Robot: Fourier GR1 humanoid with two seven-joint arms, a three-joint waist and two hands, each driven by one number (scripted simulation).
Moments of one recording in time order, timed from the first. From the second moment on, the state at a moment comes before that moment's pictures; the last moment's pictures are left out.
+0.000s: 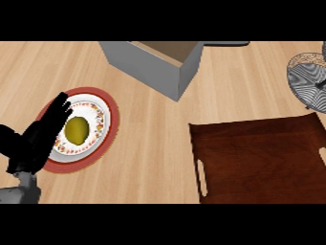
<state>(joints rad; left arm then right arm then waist) -0.07 0.24 0.03 -1.57 0.13 -0.05 0.21 -0.87 -0.82 -0.27 -0.53 0.55 -0.03 -0.20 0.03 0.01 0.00</state>
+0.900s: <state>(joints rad) -0.10 0.22 0.04 -1.55 0.12 -0.07 0.22 -1.01 -0.78 -0.38 -0.30 0.51 -0.22 -0.33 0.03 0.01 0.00</state>
